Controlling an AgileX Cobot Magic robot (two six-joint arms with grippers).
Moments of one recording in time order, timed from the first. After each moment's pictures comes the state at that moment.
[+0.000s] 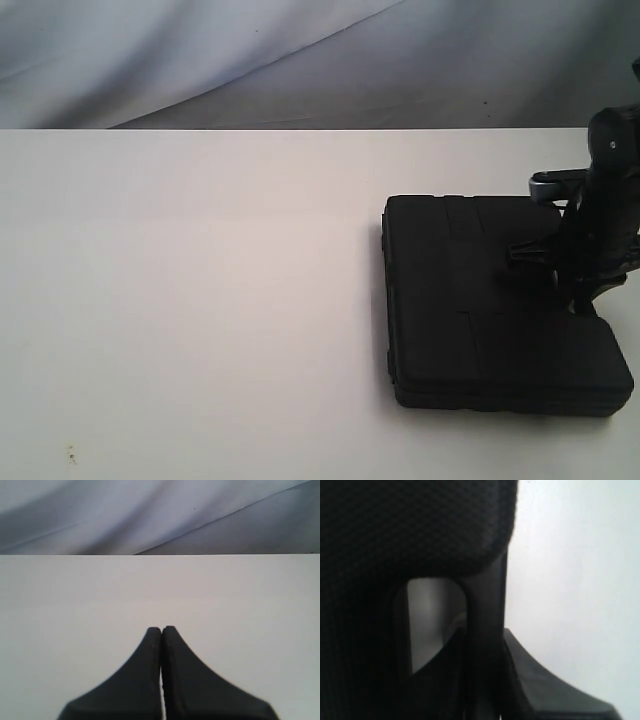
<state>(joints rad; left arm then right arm) -0.07 0.01 0.00 -0.04 0.29 0.00 0.22 2.01 -1.23 -0.17 0.84 0.23</state>
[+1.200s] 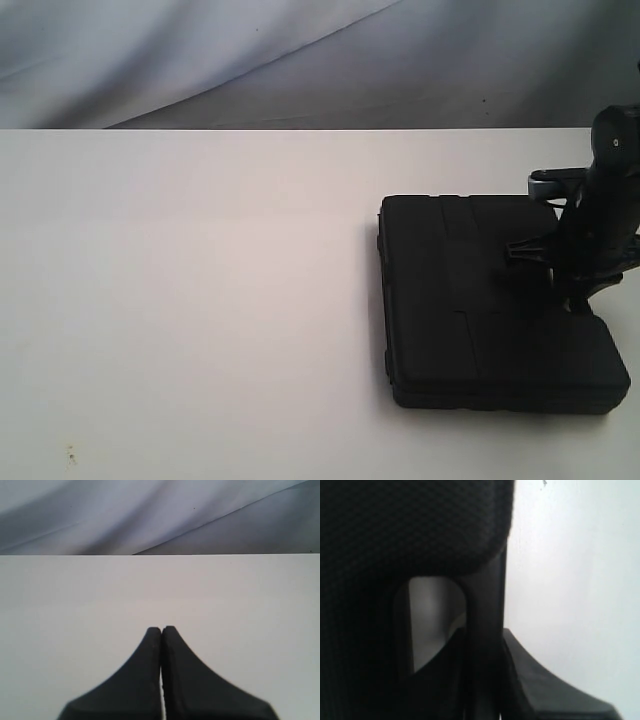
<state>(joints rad) -0.07 0.01 0.00 -0.04 0.29 0.01 0.21 2.01 -1.23 -0.11 0.82 0.18</state>
